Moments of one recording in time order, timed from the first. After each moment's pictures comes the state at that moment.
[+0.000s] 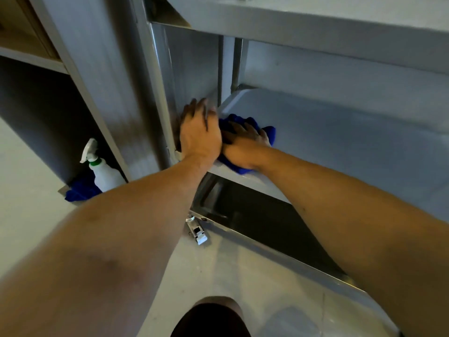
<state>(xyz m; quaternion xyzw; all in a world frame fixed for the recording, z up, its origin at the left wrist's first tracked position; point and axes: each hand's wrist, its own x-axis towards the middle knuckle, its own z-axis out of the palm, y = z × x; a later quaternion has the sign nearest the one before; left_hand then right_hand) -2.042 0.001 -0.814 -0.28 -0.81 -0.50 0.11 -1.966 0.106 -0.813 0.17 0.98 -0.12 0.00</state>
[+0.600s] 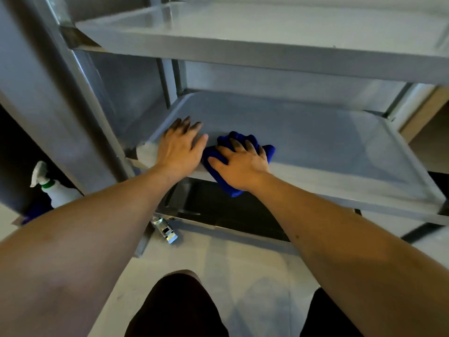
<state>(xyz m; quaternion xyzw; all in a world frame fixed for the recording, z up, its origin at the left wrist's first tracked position) -1.971 0.013 -0.800 -0.47 -0.85 -0.23 0.08 -1.828 0.120 -0.819 0.31 0.95 -0.09 -0.04</state>
